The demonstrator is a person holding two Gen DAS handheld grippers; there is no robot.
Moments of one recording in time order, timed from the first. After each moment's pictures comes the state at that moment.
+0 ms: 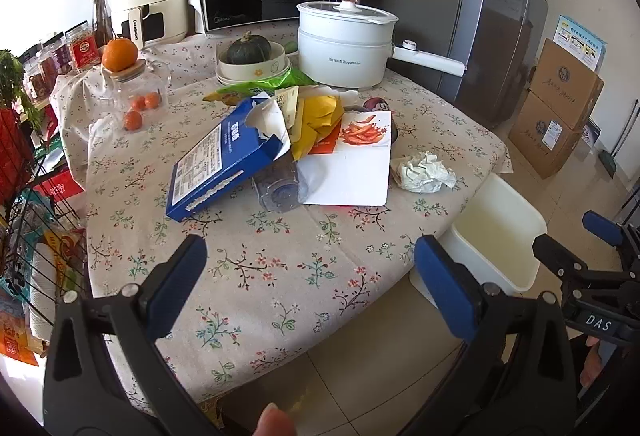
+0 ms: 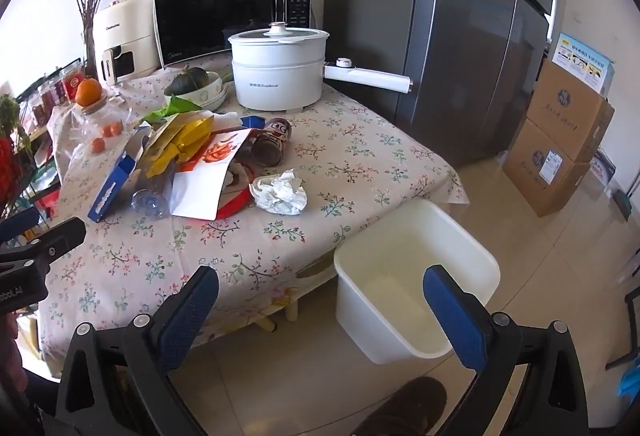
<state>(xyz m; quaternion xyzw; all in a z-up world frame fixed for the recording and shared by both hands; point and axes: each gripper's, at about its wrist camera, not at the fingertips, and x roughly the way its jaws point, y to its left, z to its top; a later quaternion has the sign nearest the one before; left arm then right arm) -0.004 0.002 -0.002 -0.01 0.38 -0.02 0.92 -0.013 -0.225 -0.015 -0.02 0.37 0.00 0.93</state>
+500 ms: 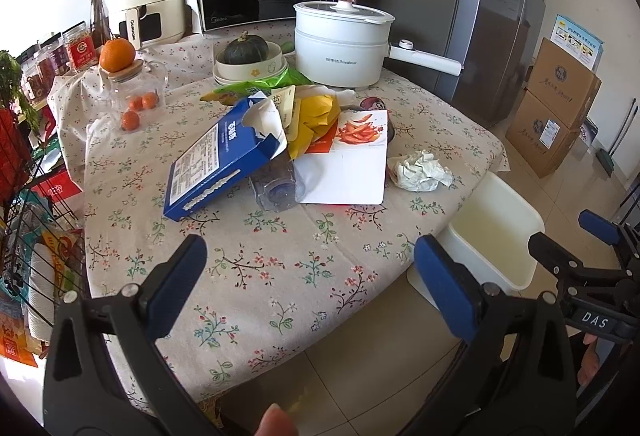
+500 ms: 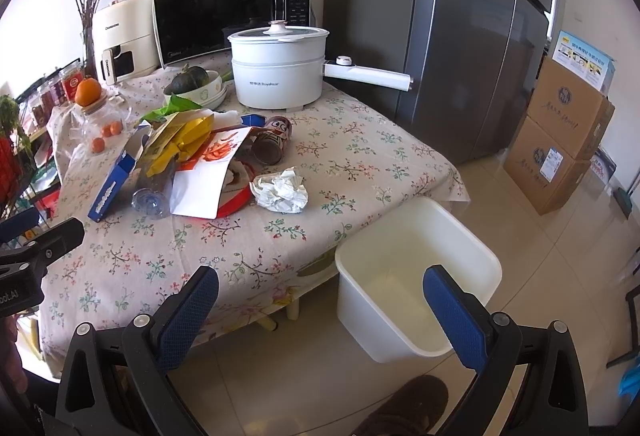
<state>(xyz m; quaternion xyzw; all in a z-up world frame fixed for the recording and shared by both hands) -0.005 0.000 -0.002 -0.01 0.38 -0.03 0.92 -0.012 -0.225 -0.017 -0.02 0.37 0.00 0.93</state>
